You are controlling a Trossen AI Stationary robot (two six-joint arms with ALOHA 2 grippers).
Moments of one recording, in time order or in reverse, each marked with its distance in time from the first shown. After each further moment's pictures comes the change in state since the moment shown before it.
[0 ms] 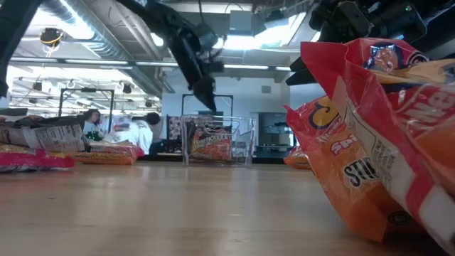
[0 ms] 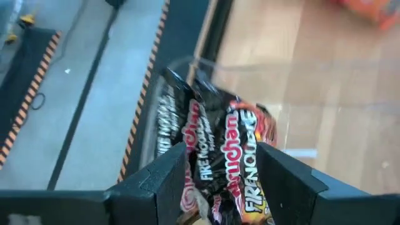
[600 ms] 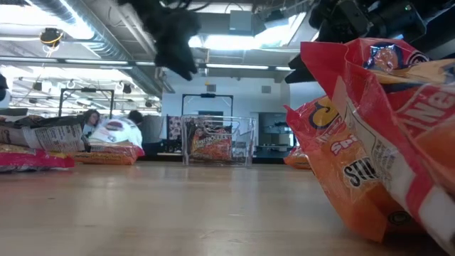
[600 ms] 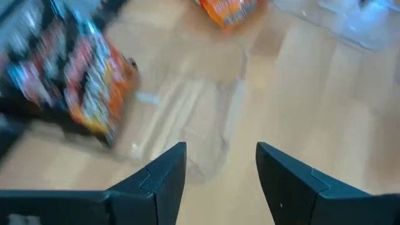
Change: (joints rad) left arm -0.304 -0.426 -0.302 -0.137 0.043 -0.587; right arm -0.001 0.000 0.000 0.022 0.002 -0.013
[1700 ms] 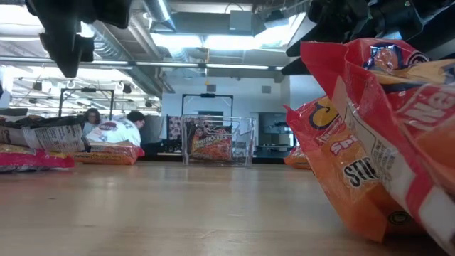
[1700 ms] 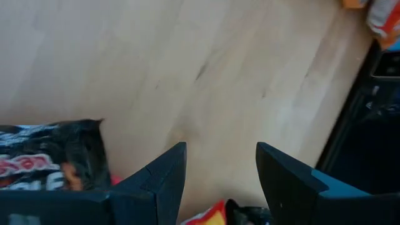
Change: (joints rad) left arm -0.620 -0.138 -0.228 -0.172 0.101 -0.680; right arm 0.001 0.000 0.013 0.036 -0.055 0.026
